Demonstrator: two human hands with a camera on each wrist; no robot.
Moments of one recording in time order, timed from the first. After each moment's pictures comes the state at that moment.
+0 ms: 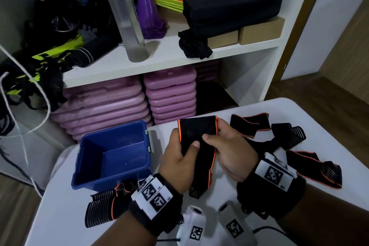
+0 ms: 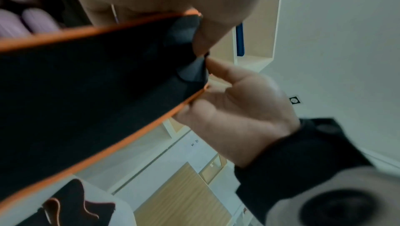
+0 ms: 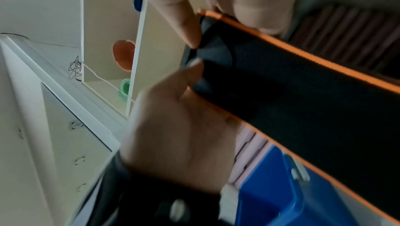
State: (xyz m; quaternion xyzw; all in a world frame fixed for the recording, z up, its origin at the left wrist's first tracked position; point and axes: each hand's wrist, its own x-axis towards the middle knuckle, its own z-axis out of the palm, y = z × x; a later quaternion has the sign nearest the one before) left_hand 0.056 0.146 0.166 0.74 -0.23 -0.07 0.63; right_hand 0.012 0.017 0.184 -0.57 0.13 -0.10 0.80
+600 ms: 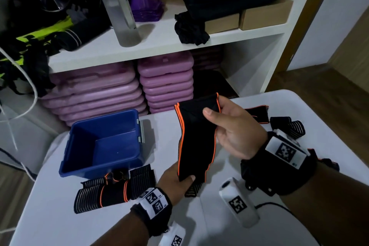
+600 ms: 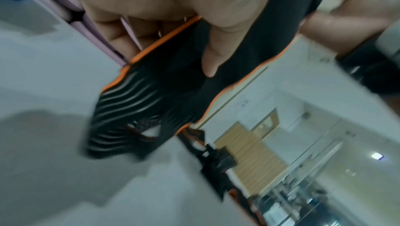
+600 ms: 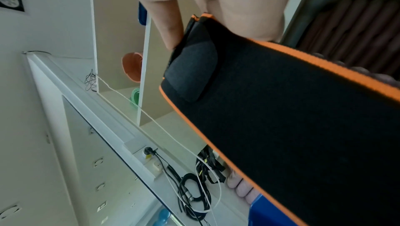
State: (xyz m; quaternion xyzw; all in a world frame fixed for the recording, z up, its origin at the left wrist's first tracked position) left_hand 0.050 0.152 0.042 0.85 -0.18 -0.25 0.44; right_hand 0.019 -0.030 0.202 -0.49 0.02 -0.05 0.87
